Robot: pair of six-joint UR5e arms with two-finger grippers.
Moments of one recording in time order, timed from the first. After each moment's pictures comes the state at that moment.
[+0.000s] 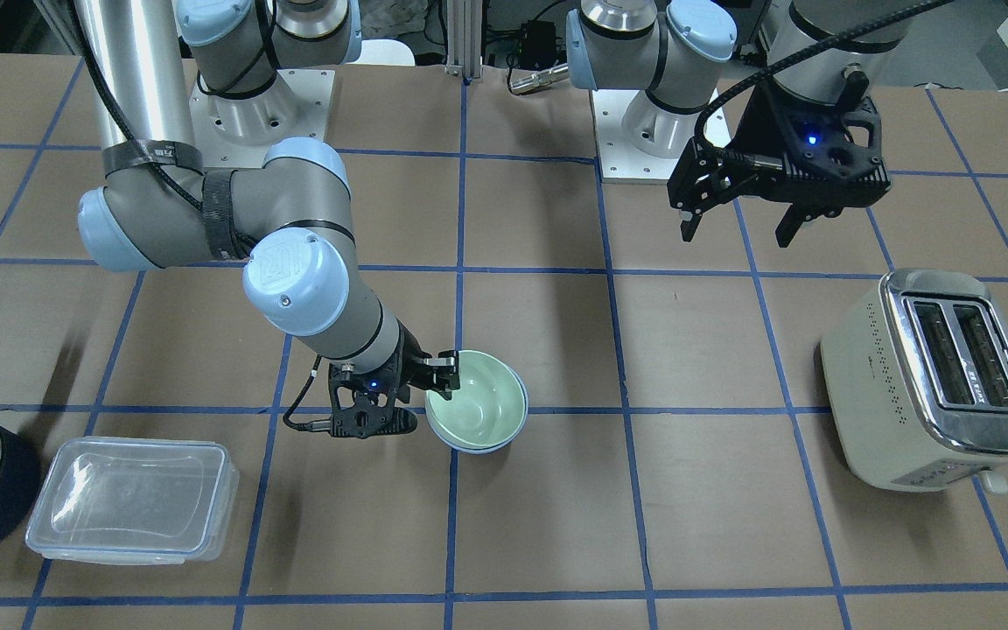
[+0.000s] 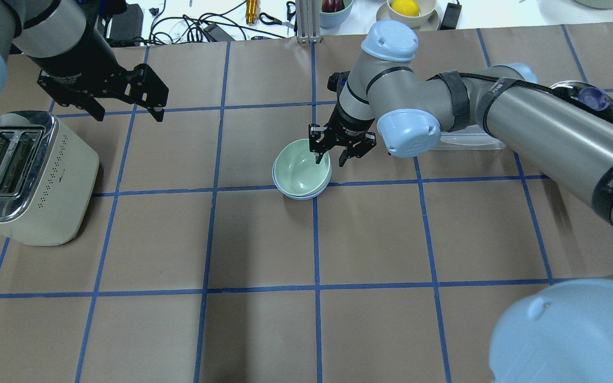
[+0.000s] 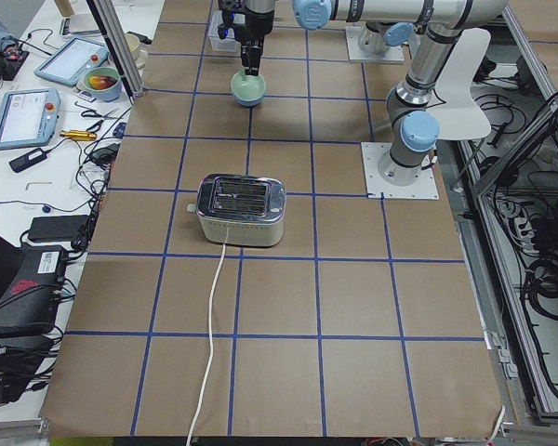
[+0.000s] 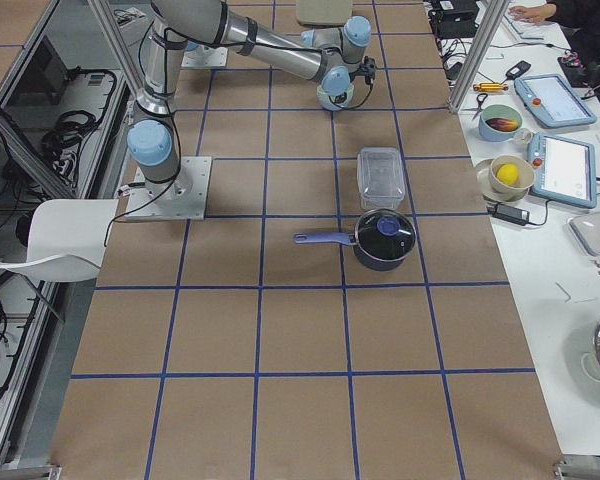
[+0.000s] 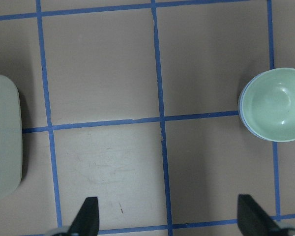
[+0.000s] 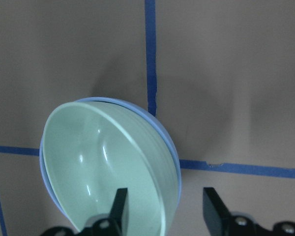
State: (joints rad) left arm -1.53 -1.55 -1.57 -1.51 1.60 0.10; right arm 1.77 -1.12 1.63 -2.08 -1.27 0.22
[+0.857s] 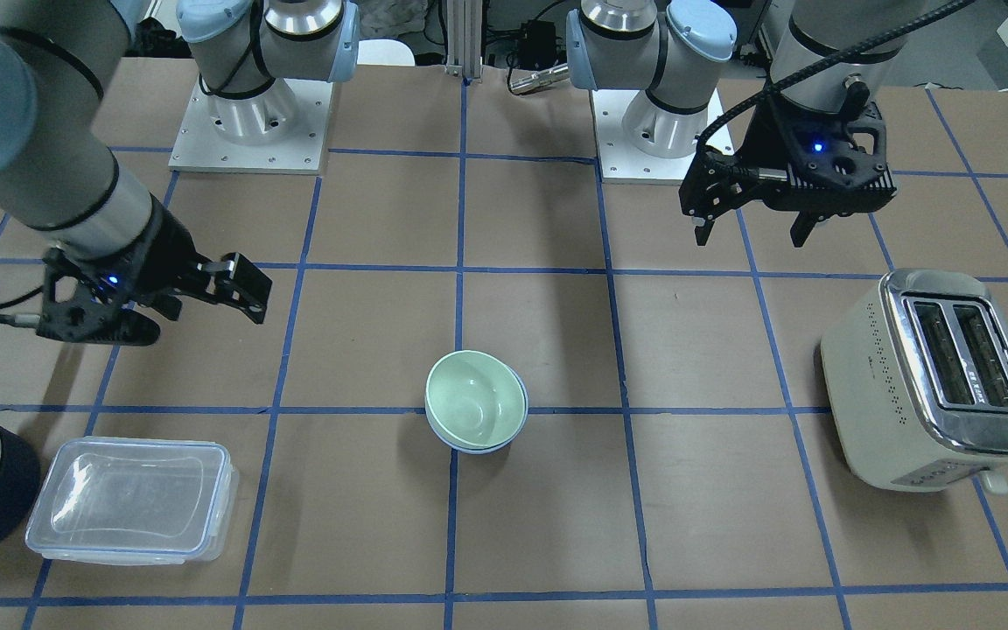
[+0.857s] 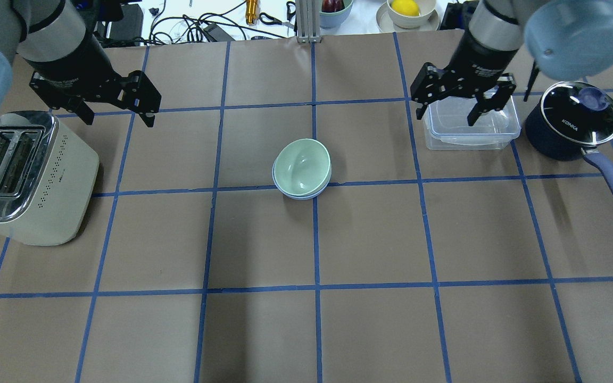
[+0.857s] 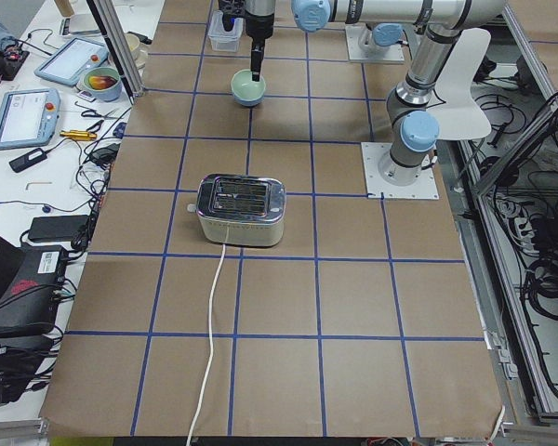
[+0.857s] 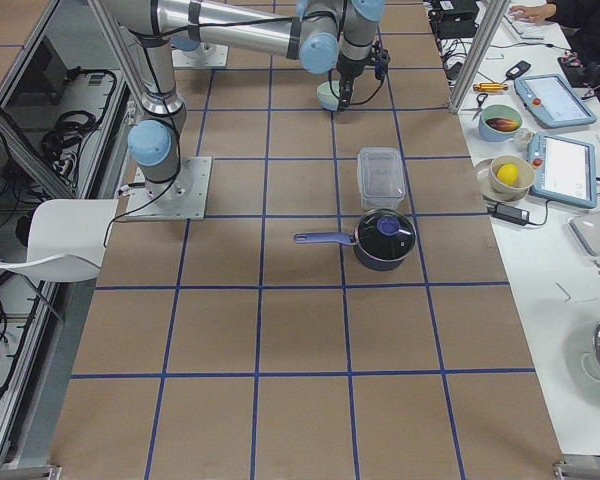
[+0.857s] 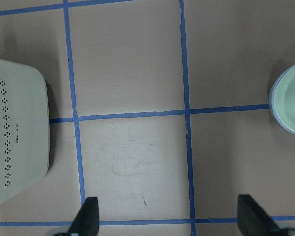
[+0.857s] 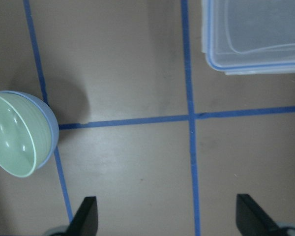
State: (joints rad) left arm -1.53 -1.56 -1.58 -1.50 1.64 0.10; right arm 1.49 -1.43 1.55 -1.60 -1.47 0.01
